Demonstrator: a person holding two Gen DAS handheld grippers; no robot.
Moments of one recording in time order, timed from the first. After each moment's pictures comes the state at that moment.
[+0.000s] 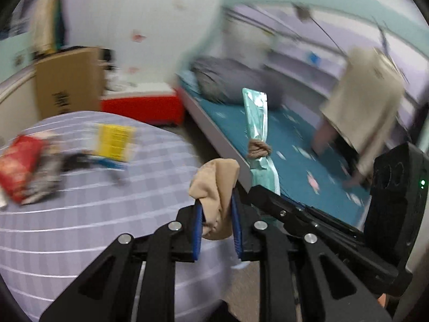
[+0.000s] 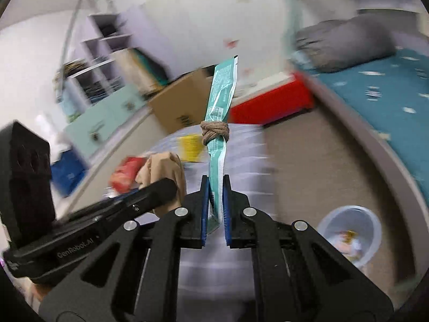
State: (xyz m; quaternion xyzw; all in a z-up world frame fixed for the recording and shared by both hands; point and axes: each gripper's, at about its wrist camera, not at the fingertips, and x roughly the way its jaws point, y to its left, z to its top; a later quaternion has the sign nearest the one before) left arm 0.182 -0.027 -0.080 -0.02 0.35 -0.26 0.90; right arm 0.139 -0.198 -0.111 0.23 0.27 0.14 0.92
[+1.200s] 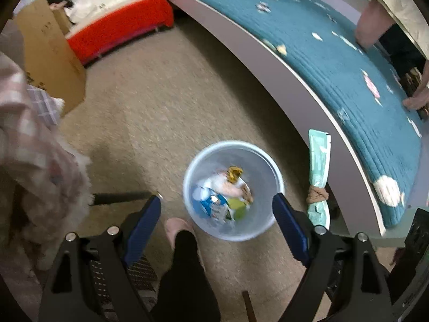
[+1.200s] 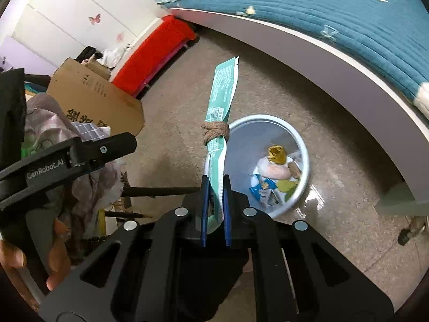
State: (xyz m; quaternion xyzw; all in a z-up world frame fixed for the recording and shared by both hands) left arm 0.316 -0.225 -0.324 0.13 0.56 -0.18 0.80; right arm 0.174 -0.365 -0.372 0.36 0.44 -0.04 0.82
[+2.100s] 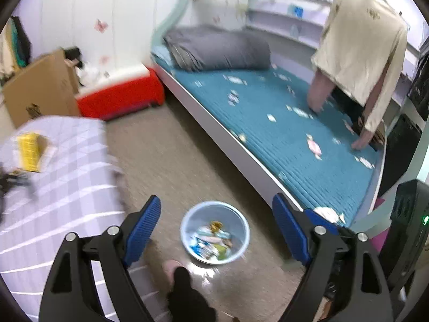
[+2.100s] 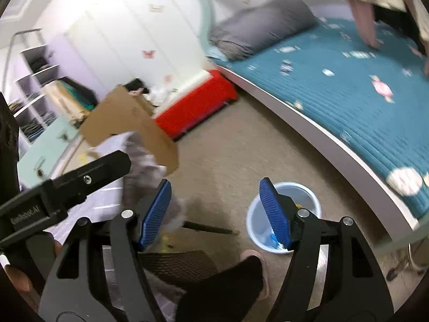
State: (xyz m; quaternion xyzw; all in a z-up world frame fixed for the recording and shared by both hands) left arm 0.211 -0.148 -0.118 0.06 0.38 -0.26 0.88; right arm 0.117 -0.310 -0.171 0.29 0.30 -0.01 0.91
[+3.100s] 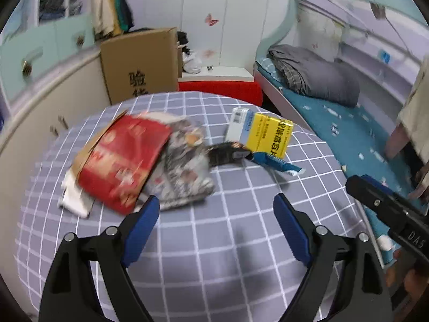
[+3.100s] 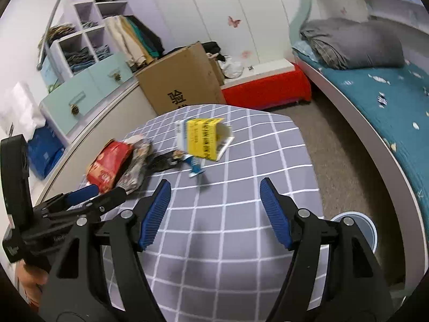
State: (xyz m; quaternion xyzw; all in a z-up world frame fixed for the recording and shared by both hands) left arm 0.271 0.134 -0.102 0.01 0.39 -0.07 0.92; right arm 0.236 -0.078 -0.110 0.16 0.33 0.13 0.92
